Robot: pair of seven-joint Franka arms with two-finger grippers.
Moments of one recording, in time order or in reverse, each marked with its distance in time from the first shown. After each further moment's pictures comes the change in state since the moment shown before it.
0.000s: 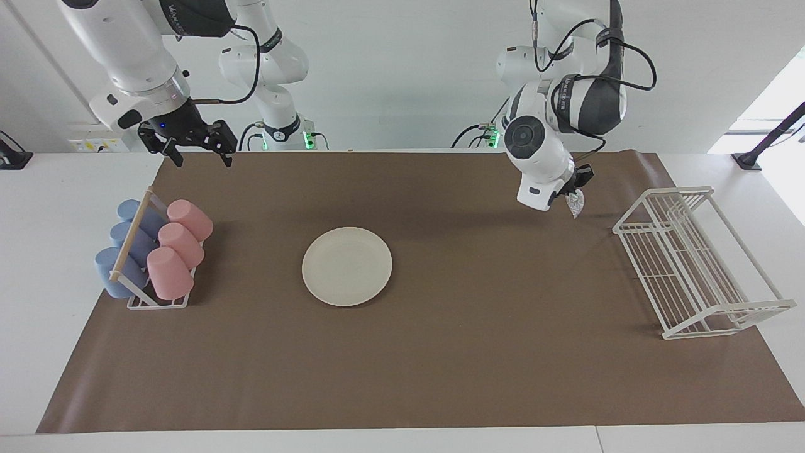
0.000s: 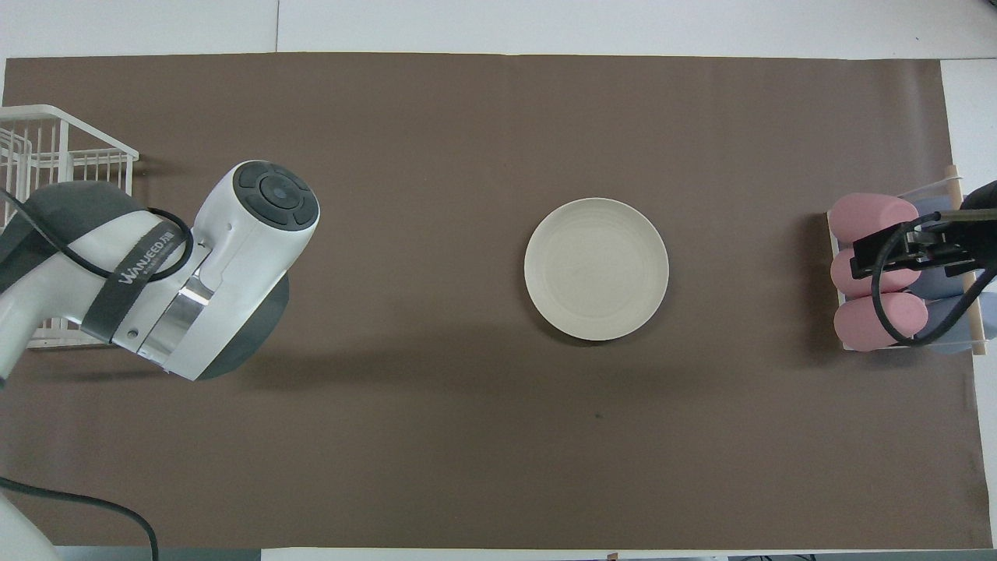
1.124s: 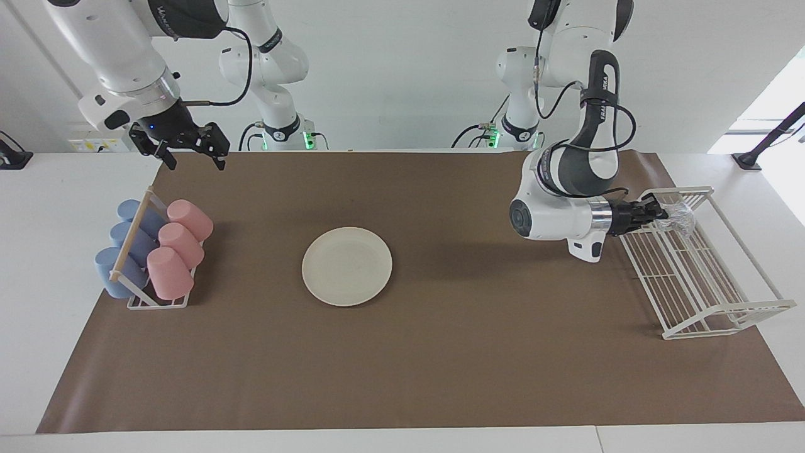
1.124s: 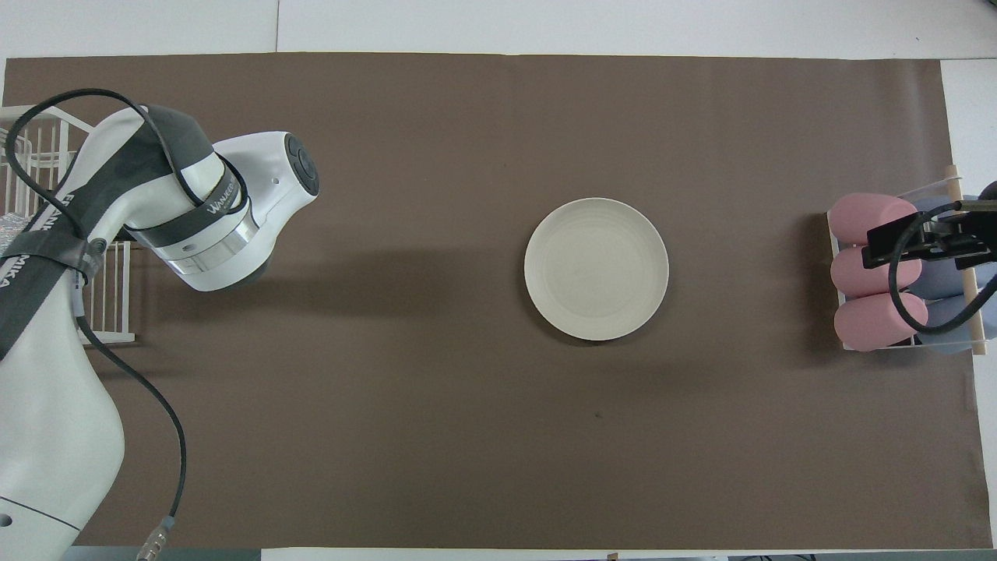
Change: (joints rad) left arm 0.100 0.258 0.014 0.153 0.629 -0.084 -0.020; right arm -0.002 0.003 -0.028 0.001 0.009 0.026 0.000
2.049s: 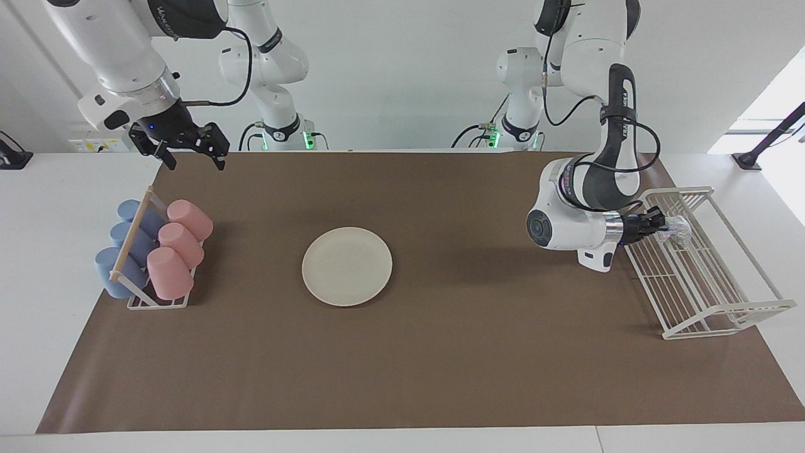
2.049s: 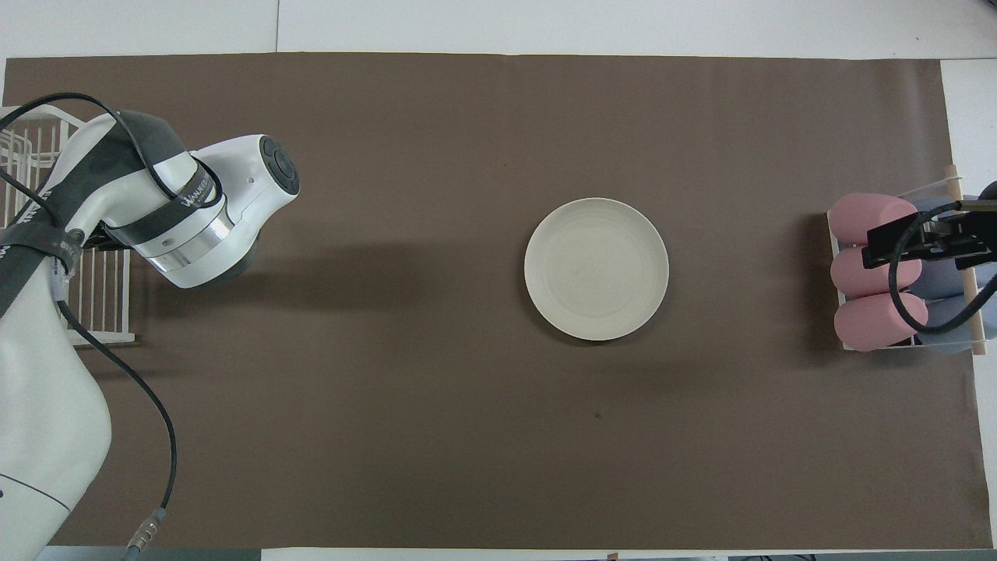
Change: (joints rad) left arm 0.046 0.019 -0.007 -0.028 -0.070 0.074 -0.061; right arm 0.000 0.000 0.000 0.000 0.000 0.000 0.000
